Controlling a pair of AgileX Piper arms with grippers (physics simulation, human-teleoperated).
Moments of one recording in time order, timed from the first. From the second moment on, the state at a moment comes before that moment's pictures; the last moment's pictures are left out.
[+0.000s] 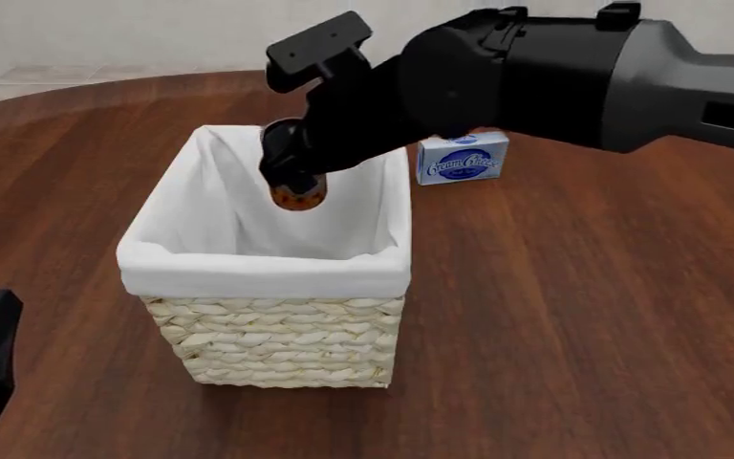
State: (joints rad) left arm 0.05 0.00 0.00 0.07 -0.02; right arm 0.81 1.73 -1.46 0.46 -0.08
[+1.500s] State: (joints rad) left arm 0.04 0.00 0.00 0.07 -0.02; right arm 0.83 1.77 -1.39 0.42 -0.08
